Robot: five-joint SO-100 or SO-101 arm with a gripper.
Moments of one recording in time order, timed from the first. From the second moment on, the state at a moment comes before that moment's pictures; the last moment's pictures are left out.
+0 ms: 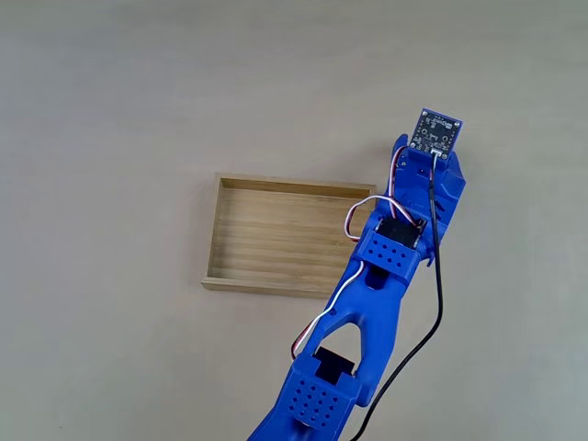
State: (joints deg) arm 22.8 51.3 -31.2 19.5 8.0
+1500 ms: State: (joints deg) arm 22.8 55.9 -37.4 19.7 8.3
